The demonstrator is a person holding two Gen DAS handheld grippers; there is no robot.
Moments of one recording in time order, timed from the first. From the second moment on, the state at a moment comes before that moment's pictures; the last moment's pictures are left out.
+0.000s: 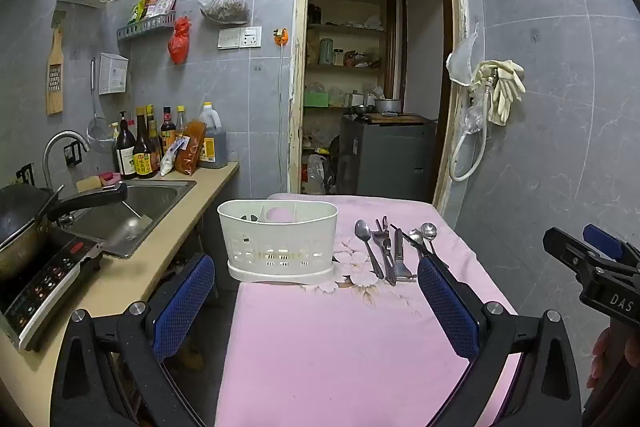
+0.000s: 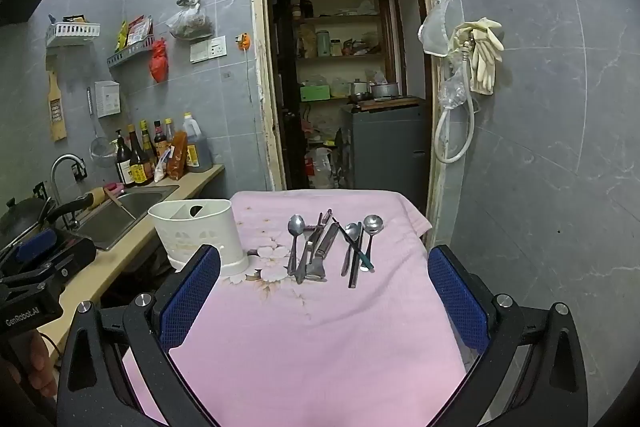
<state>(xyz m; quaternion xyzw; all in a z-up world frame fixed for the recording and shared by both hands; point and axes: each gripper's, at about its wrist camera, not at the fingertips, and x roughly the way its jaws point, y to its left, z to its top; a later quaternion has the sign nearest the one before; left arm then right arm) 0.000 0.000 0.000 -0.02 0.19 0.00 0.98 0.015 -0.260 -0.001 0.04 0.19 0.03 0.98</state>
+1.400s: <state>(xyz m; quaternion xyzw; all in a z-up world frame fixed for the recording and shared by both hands) 0.000 0.000 0.000 -0.02 0.19 0.00 0.98 0.015 -0.257 -0.002 0.04 0.19 0.03 0.98</state>
